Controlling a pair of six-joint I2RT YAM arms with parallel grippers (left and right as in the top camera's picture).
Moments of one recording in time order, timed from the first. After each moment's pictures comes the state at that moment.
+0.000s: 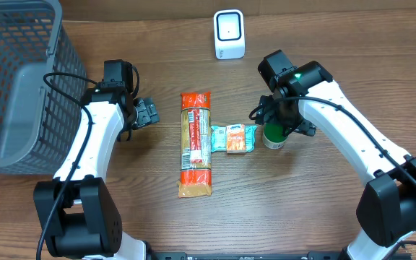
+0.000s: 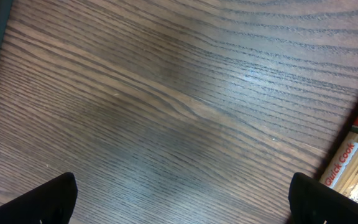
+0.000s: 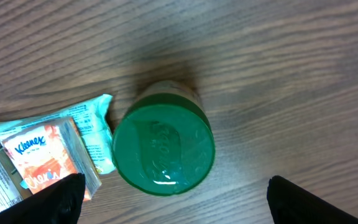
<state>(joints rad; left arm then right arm) 0.05 1.70 1.26 -0.86 -0.16 -0.35 0.47 1.85 1.58 -1.22 0.09 0.74</state>
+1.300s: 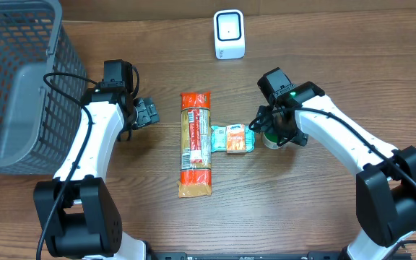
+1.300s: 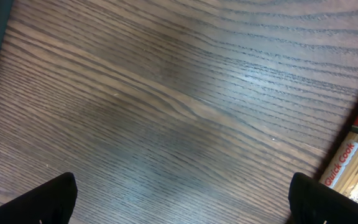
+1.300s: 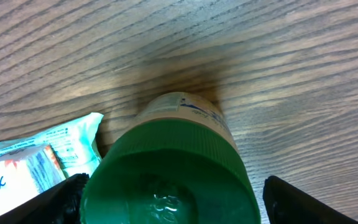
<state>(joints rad) 0.05 1.70 1.26 -0.86 -0.16 -0.35 0.48 1.85 1.35 -0.93 0.06 0.77</state>
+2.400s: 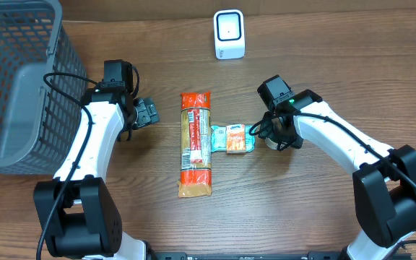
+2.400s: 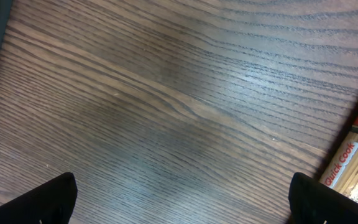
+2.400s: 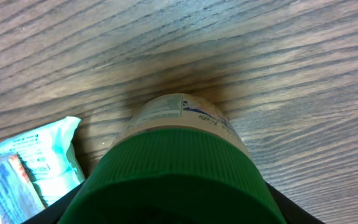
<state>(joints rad) 0.05 1.70 1.26 -0.86 -0.16 -0.35 0.48 1.85 1.27 -0.85 0.07 0.77</state>
